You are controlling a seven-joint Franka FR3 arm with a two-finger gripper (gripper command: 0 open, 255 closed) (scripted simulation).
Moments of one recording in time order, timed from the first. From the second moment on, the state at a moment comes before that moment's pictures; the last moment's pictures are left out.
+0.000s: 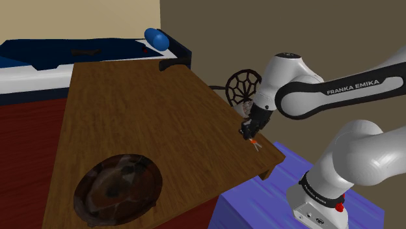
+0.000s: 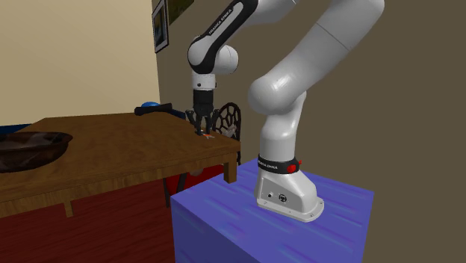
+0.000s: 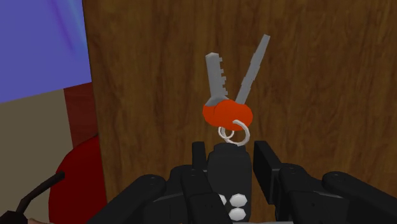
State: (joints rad) arm 0.08 -0.74 0.16 -2.98 0.13 2.29 0.34
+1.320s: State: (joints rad) arm 0.07 -0.88 0.13 -2.77 0.10 1.95 0.34
